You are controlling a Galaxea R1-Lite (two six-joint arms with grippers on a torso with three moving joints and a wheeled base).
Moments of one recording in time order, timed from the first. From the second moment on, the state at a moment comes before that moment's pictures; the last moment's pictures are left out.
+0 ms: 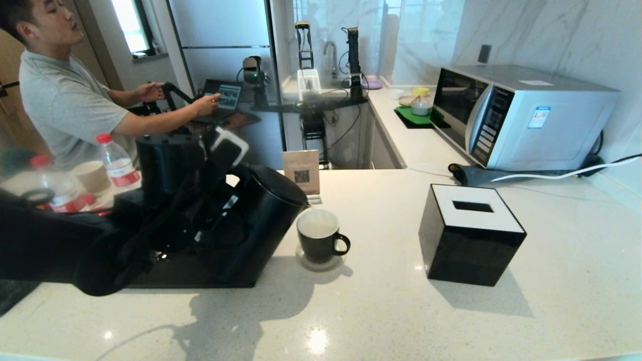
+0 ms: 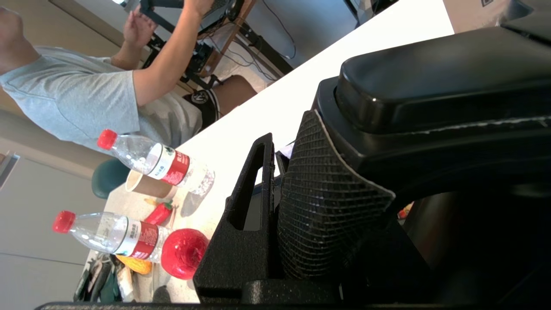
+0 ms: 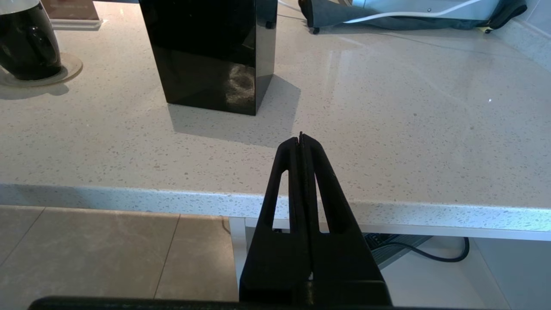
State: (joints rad) left arm -0.42 1.74 -0.82 -0.73 0.57 0.56; right arm 0.01 0.00 0.00 0.00 0.01 -0.05
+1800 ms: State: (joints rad) left arm -0.43 1.75 -0.83 -0.73 0.57 0.62; right arm 0.00 0.00 0.00 0.00 0.01 -0.05
